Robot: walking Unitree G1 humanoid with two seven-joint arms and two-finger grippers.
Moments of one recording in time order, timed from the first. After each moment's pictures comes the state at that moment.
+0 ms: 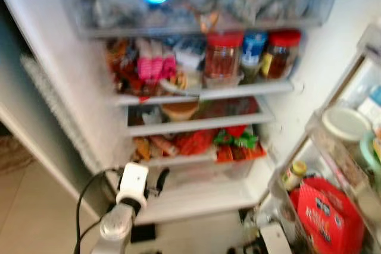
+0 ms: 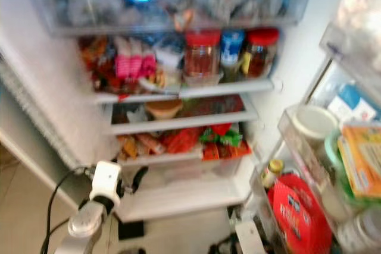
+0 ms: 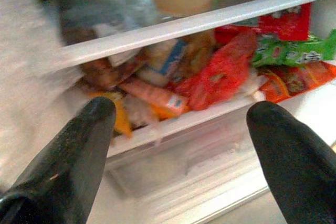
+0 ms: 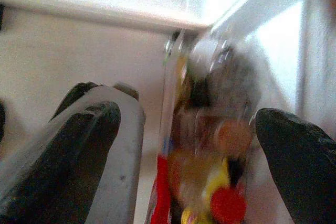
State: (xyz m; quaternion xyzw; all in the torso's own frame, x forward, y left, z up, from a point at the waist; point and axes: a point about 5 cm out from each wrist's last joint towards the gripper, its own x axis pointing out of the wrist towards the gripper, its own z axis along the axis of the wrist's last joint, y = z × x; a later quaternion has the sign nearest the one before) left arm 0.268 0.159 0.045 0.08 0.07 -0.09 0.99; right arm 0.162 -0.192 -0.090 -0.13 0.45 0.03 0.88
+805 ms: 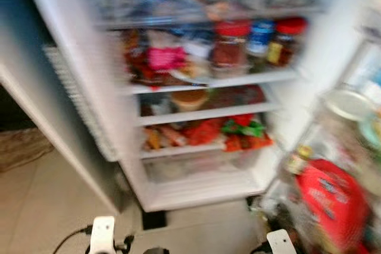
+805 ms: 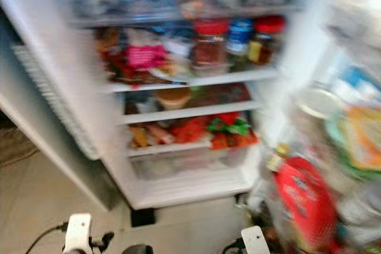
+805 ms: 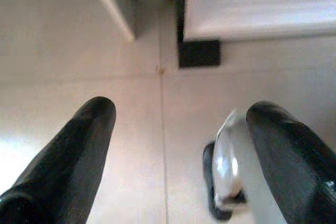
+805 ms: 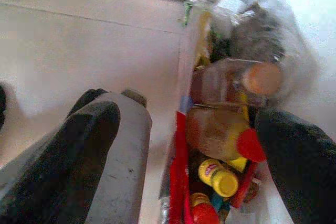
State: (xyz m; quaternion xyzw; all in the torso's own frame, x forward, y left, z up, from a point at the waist) left arm 0.194 0.223 -0.066 0.02 0.39 0.06 0.92; right arm 0.156 -0.198 -0.093 -0.14 0.46 0.02 0.87
